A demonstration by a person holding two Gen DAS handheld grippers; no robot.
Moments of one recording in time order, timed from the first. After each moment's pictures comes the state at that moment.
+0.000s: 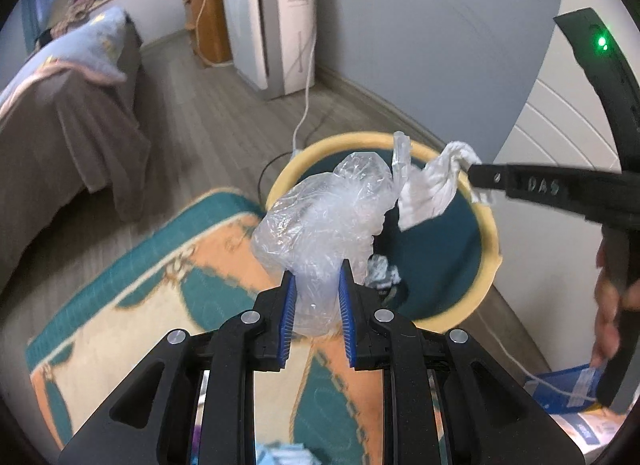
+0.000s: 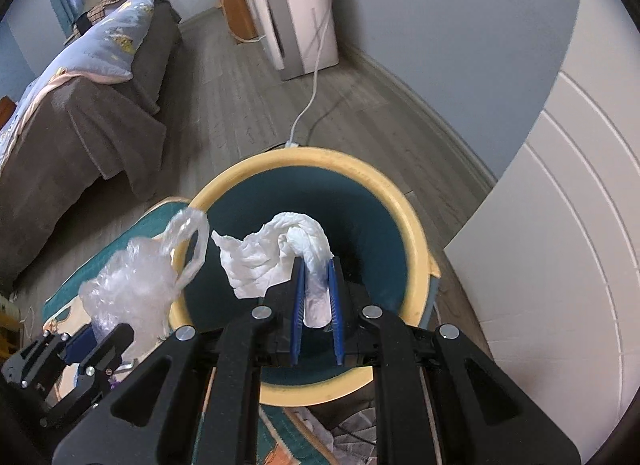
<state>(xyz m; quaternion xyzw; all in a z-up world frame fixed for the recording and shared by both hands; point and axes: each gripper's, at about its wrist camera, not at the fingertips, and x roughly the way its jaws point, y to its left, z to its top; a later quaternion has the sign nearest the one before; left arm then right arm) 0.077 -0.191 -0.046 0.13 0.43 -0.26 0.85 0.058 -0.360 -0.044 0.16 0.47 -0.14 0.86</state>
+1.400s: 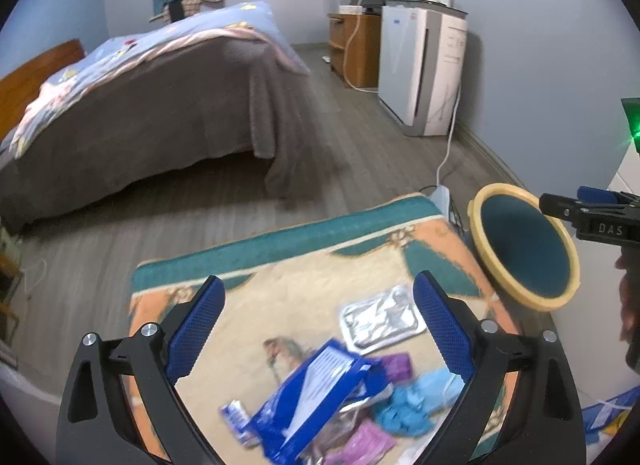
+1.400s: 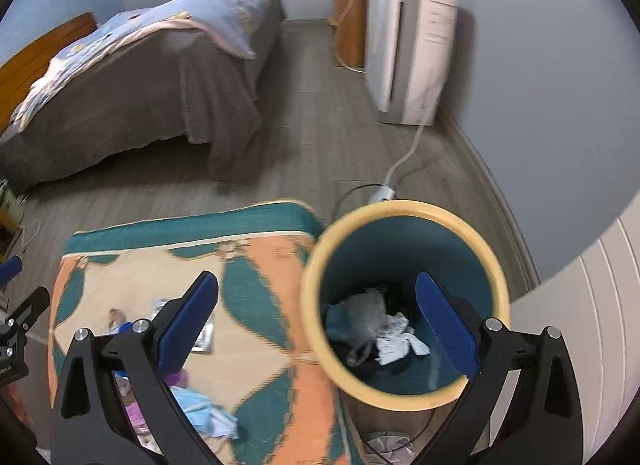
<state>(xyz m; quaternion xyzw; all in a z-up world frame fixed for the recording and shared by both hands) 0.047 0.039 0.006 0.05 0.39 -0.07 0.91 0.077 -0.210 0.004 0.01 0.43 -0.01 0.90</state>
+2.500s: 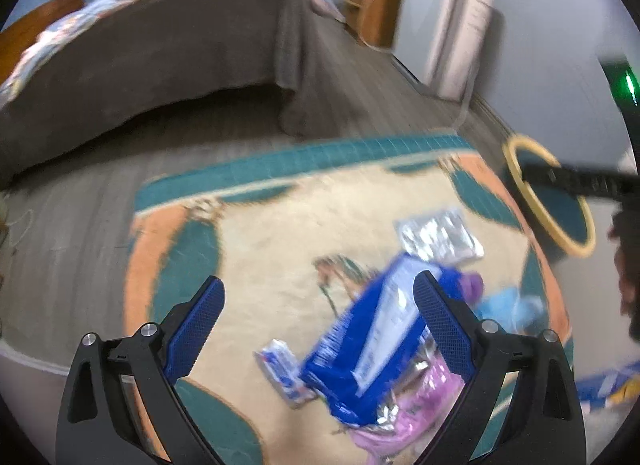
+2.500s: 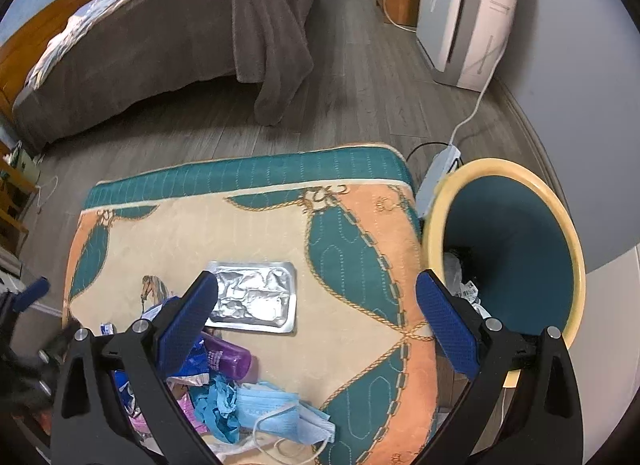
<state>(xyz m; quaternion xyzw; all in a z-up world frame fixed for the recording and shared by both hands) 0.031 0.108 -0.068 0.02 0.47 -0.10 0.88 0.096 -0.119 -0.053 0.00 0.51 0.04 0.86</state>
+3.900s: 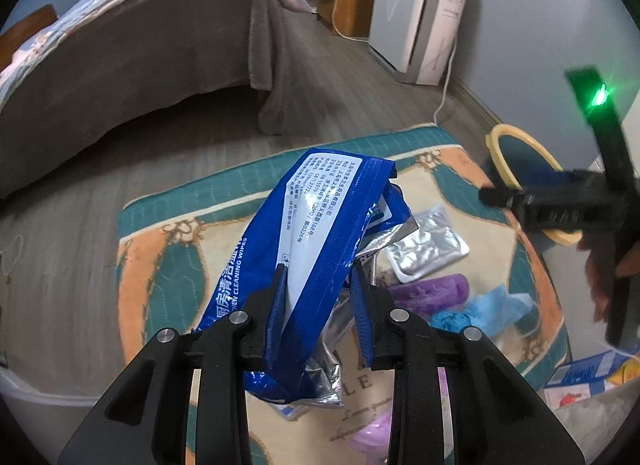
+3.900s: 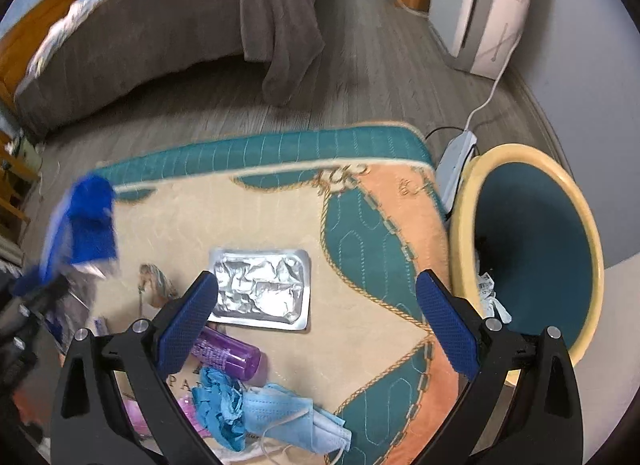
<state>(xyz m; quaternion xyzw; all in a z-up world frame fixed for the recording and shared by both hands) 0.053 0.107 -0.051 0.04 0.48 -0.12 0.87 0.109 -0.107 -0.083 -0.01 0.54 0.05 0.84</state>
